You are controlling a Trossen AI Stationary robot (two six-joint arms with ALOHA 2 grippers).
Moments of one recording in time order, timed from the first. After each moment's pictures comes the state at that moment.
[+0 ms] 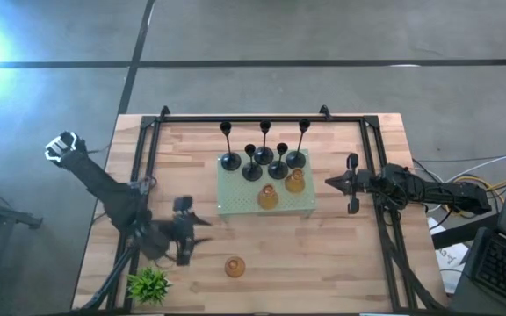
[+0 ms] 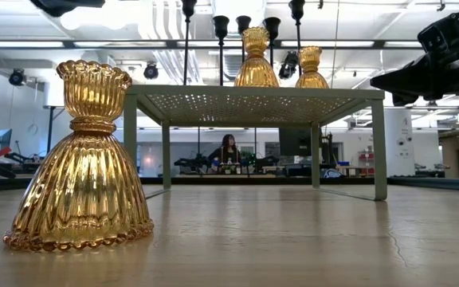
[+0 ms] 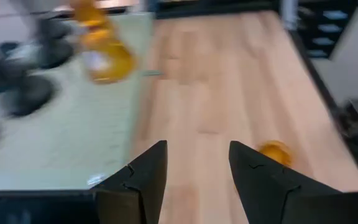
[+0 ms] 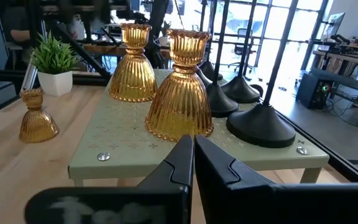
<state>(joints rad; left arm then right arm) -0.73 1.13 0.86 -0.39 -0.69 -0.43 -0.11 0.06 0.01 0.01 -0.02 -0.05</state>
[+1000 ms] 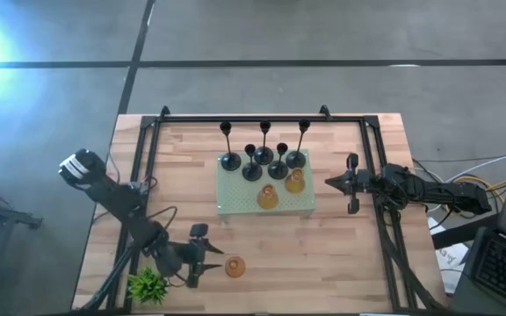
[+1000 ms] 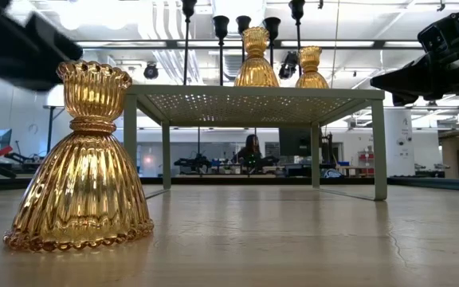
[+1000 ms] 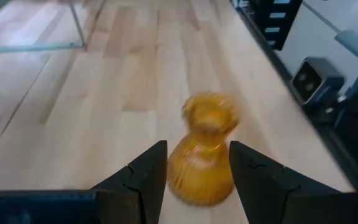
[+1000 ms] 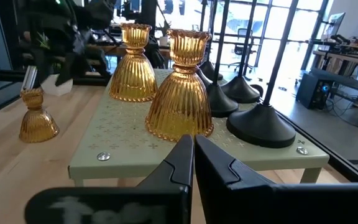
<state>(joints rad) -0.80 1.48 0.61 0.33 -0.60 -0.41 -0.11 0.06 0.01 0.01 -0.02 -0.05</state>
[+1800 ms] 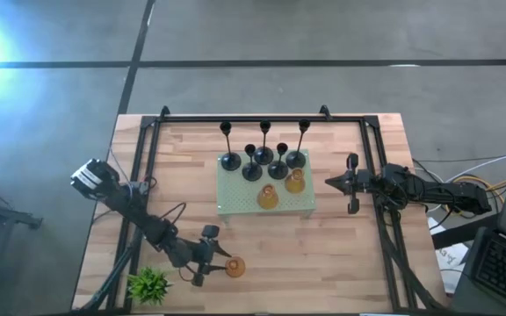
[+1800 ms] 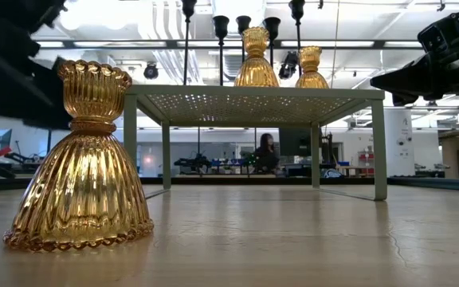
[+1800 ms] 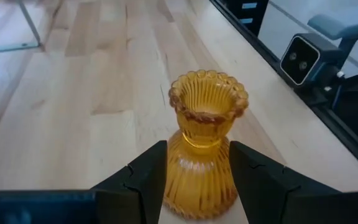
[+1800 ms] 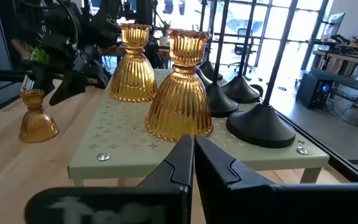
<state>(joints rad) -0.70 1.64 0.54 0.67 -0.40 -0.25 -0.11 0.06 0.01 0.01 -0.02 -0.05</state>
